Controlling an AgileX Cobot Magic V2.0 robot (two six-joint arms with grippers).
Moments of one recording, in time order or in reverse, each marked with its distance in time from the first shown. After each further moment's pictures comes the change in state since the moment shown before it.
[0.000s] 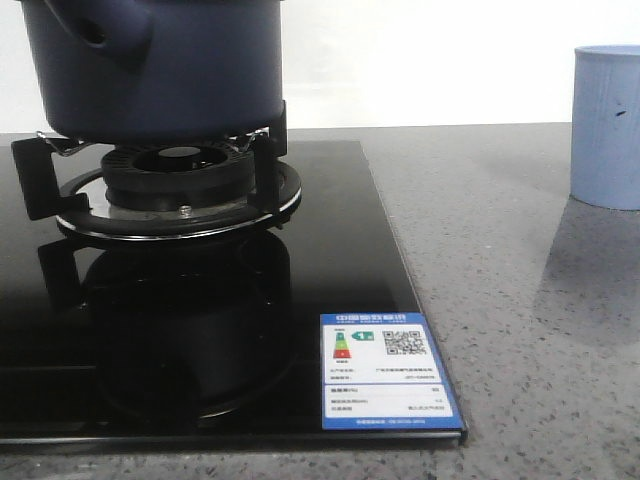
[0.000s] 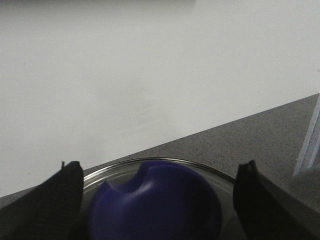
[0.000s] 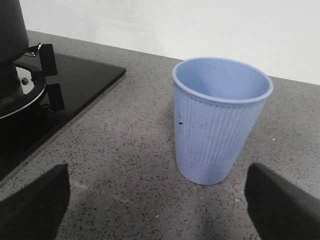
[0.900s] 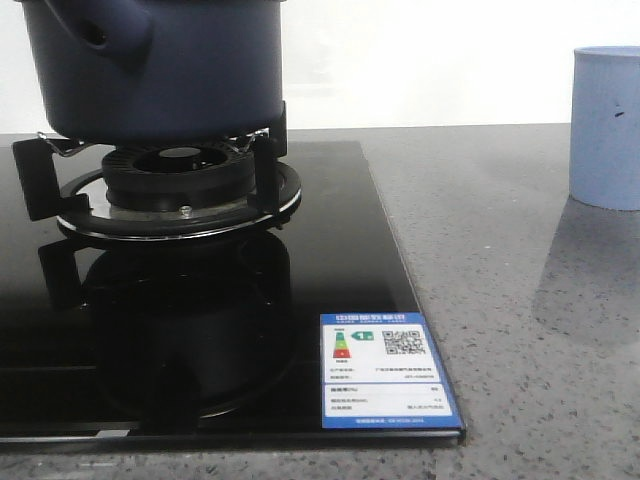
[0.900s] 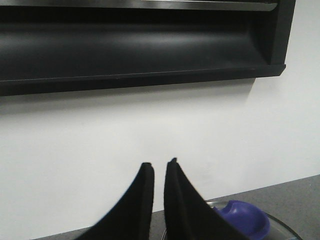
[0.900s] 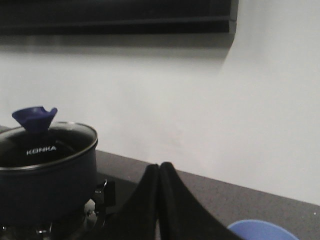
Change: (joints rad) left arm 0.290 -0.518 0.023 0.012 0.324 0.000; right arm 0.043 -0.003 -0.245 0.175 -0.139 0.033
